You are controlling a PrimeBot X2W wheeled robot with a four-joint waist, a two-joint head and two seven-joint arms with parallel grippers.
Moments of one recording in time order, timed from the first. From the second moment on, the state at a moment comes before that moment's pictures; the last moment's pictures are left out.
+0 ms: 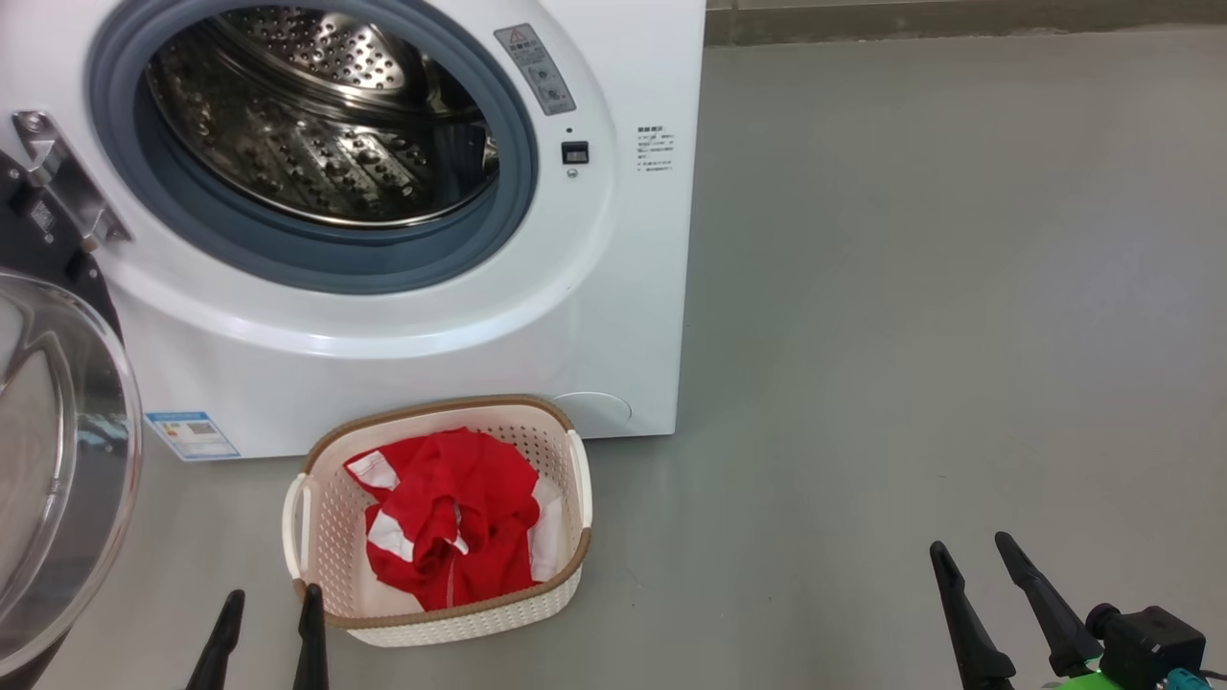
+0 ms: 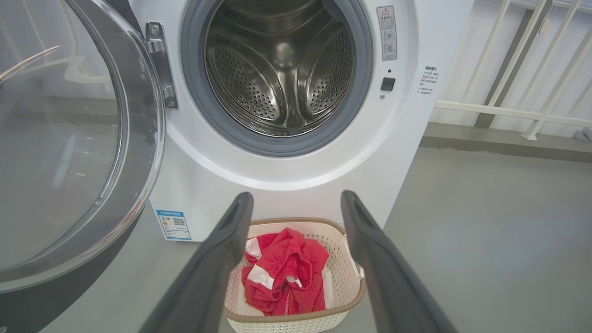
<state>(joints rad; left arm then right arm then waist) 0.10 0.04 0.11 0.16 -0.20 -0.11 -0.26 0.12 -0.14 0.07 0.19 0.44 0.12 -0.26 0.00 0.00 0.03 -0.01</state>
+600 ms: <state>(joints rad) 0.10 0.04 0.04 0.16 -0.24 -0.04 -0.26 0.12 -0.15 0.09 0.19 0.44 0.12 -0.26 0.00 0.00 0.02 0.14</state>
